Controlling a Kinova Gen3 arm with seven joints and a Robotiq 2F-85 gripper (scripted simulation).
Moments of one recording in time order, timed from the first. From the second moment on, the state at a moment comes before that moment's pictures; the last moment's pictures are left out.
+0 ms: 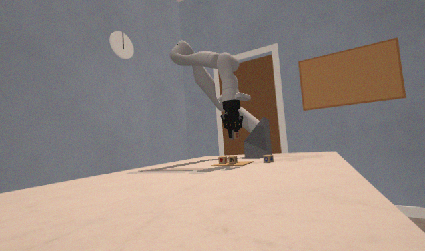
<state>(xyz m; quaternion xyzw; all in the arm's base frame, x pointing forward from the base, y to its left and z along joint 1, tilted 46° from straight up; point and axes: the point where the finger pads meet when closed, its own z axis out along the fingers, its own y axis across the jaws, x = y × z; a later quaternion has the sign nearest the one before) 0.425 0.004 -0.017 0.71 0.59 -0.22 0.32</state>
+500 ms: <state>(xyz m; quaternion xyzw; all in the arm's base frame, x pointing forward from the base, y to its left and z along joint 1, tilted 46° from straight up) 0.402 0.019 -0.036 0.65 0.65 -0.25 0.30</state>
